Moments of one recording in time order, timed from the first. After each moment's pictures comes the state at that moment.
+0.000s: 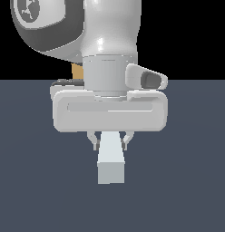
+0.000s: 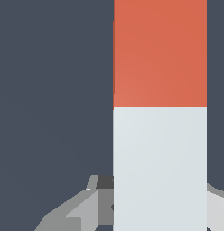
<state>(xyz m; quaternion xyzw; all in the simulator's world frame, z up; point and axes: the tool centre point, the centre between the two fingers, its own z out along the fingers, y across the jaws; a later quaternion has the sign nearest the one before) -0.004 -0.093 0.068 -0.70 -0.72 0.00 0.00</state>
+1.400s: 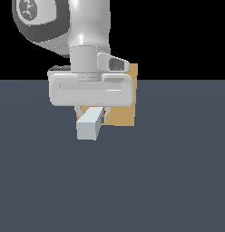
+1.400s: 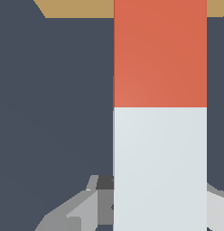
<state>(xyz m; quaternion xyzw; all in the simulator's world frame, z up) -0.049 -0.014 0.096 -0.72 -0.69 0.00 0.00</state>
